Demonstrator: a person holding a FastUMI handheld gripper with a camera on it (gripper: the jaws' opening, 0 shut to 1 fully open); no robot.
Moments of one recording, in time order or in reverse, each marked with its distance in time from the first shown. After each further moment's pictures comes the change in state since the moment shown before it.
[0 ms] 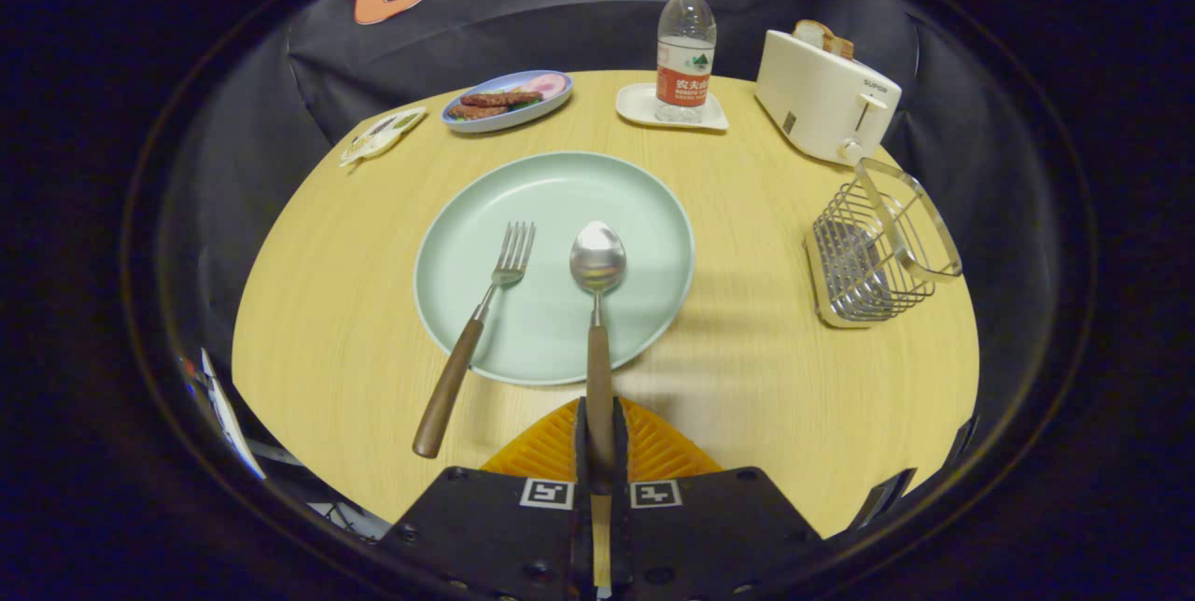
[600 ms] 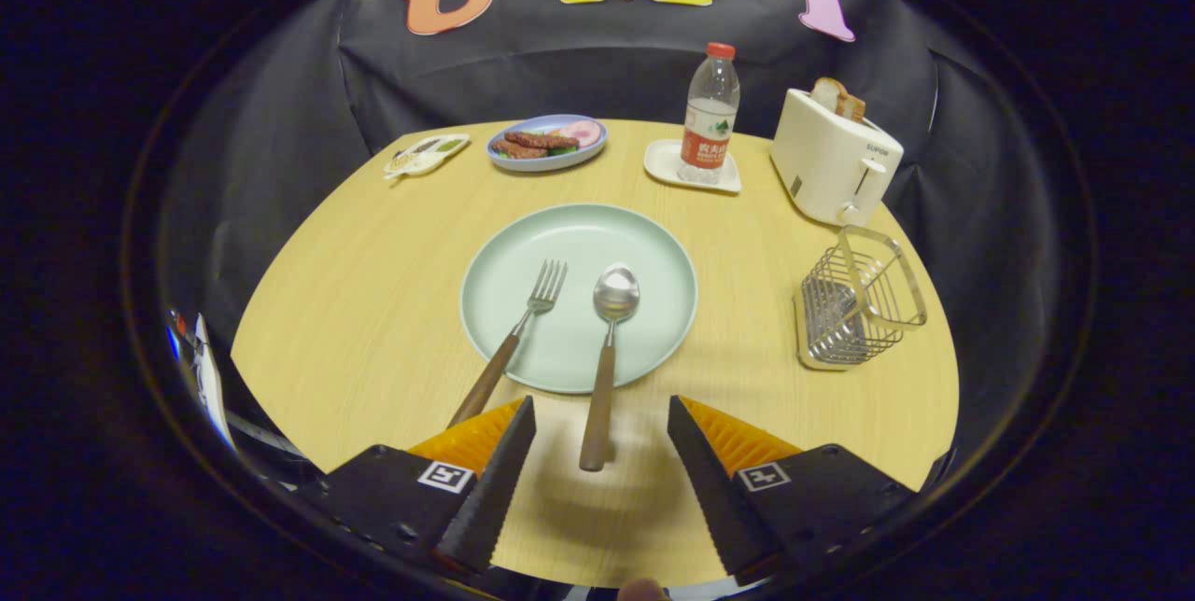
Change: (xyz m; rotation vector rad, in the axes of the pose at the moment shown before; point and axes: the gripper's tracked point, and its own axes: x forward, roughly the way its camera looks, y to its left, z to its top) arm -0.016 0.008 0.003 -0.113 -0.130 0.016
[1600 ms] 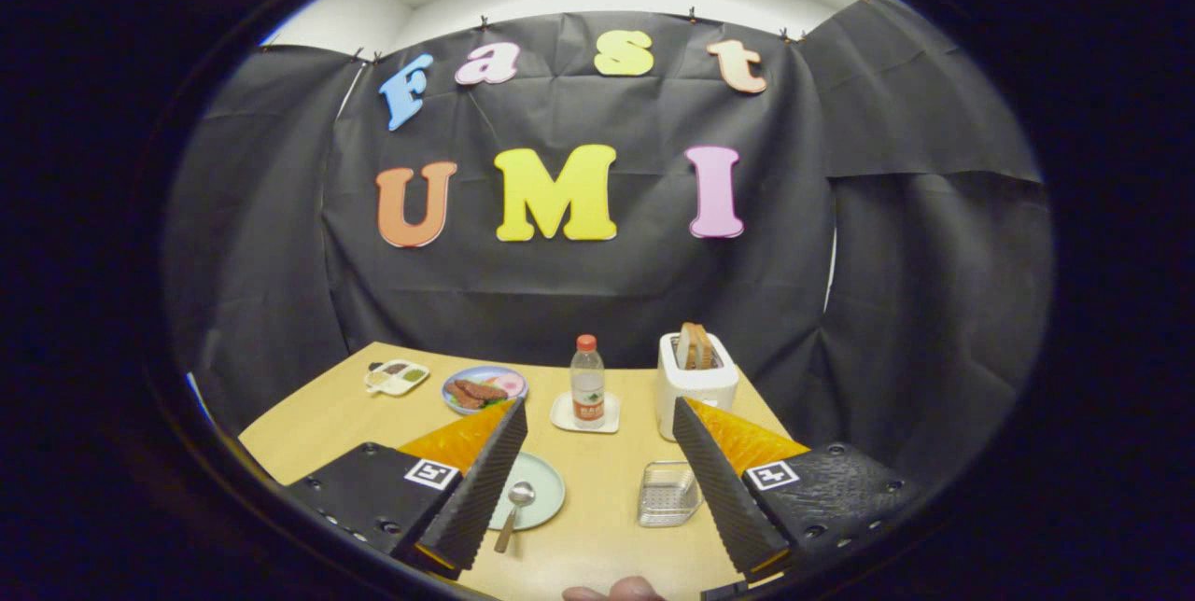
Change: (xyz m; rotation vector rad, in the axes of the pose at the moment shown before) arm -0.216 -0.105 0.150 0.071 -0.704 -0.079
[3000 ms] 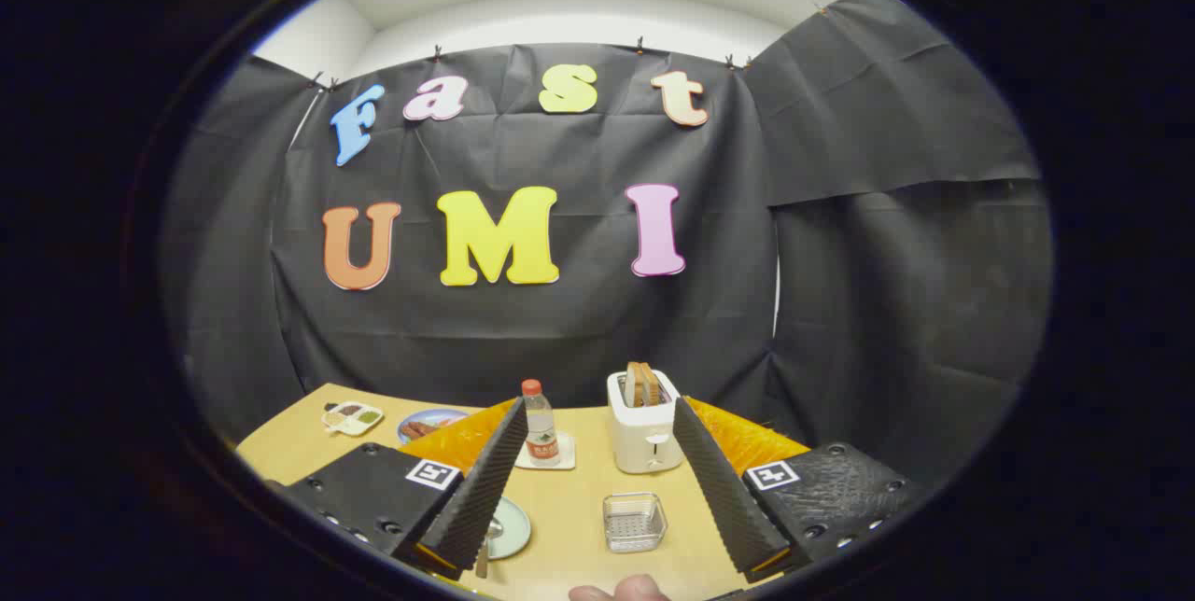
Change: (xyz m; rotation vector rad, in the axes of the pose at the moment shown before) arm -0.003 -0.048 0.040 0.055 -0.161 -0.178
